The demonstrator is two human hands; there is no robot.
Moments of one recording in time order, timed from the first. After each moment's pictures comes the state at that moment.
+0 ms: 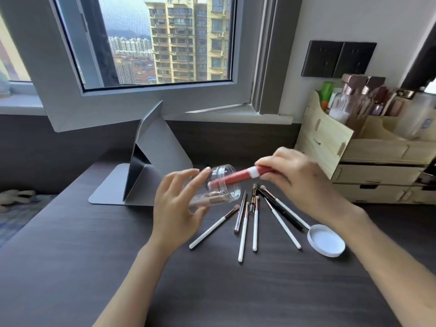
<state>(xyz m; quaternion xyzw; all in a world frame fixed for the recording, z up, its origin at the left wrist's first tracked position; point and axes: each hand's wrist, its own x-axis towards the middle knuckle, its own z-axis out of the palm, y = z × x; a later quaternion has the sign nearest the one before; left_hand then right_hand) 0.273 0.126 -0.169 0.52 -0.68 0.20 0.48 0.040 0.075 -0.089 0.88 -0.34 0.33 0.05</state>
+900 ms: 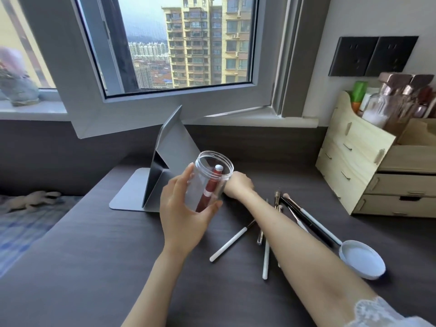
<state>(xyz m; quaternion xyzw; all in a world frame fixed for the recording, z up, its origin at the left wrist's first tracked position) 0.287 0.119 -0.173 0.57 -0.54 0.04 0.62 0.207 -0.037 -0.176 0.72 -0.63 0.16 -0.24</state>
